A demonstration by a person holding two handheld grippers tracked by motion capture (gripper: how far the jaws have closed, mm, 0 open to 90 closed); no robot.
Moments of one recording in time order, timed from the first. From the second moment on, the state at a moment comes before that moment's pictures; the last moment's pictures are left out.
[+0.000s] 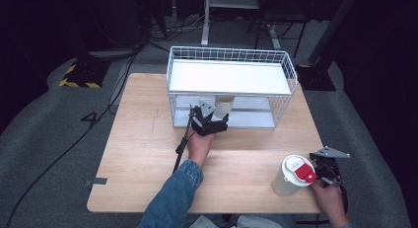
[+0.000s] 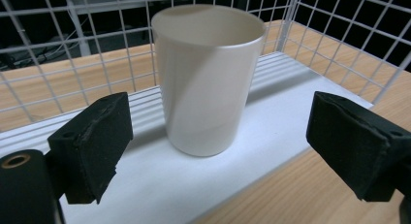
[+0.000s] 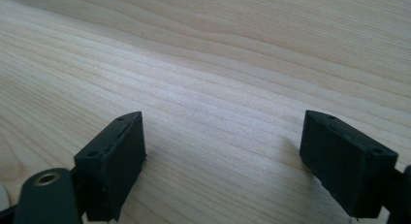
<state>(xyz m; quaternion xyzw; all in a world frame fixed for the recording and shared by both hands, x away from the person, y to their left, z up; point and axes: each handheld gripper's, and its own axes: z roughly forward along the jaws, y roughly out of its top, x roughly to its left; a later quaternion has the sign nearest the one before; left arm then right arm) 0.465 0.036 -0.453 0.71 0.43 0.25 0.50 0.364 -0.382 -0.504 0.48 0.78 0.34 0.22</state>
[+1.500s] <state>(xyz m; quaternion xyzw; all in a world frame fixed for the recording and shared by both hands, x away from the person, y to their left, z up) 0.342 0.139 -0.434 0.79 0.36 0.20 0.46 0.365 -0.382 -0.504 0.48 0.78 0.34 0.22</state>
